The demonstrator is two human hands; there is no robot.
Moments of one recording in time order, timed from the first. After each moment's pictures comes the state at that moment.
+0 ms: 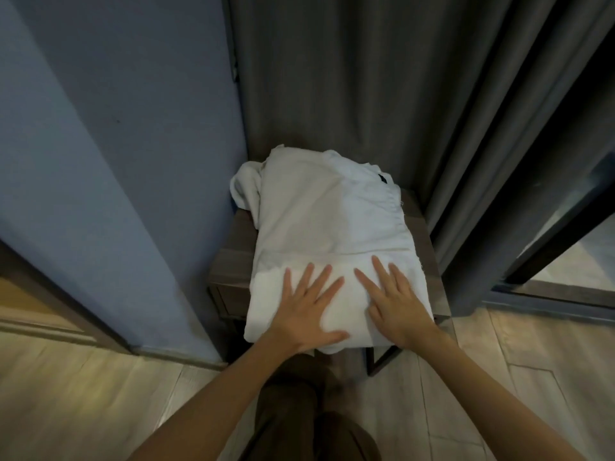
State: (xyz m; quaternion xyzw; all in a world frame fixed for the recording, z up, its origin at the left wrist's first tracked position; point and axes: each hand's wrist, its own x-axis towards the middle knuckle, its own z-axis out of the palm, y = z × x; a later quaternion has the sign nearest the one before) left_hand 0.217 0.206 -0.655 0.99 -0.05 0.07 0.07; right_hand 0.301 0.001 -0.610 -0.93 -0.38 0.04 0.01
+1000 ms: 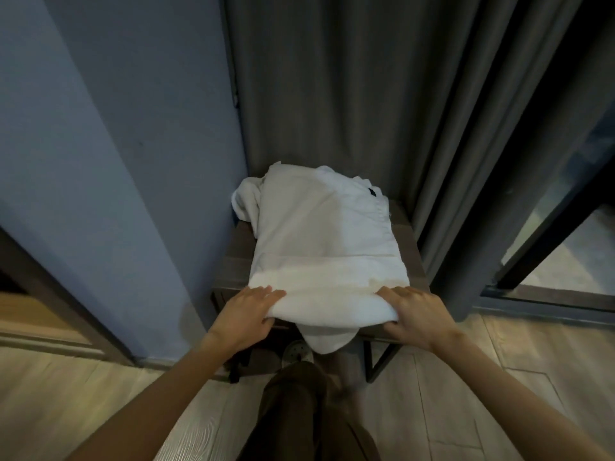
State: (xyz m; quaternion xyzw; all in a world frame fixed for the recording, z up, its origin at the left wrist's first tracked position) left_hand 0.152 0.270 -0.606 0.99 0.00 0.05 0.09; right_hand 0.285 -0.047 -0.574 -0.92 -0.39 -0.05 0.00
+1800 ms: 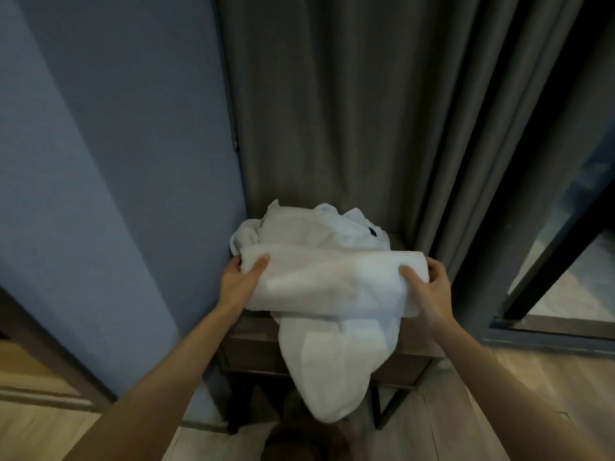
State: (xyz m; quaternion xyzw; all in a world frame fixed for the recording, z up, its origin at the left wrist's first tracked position) left_hand 0.252 0.304 -0.526 0.69 0.27 0.23 0.63; right_hand 0.346 0.000 -0.525 -0.74 -0.02 -0.04 0.67
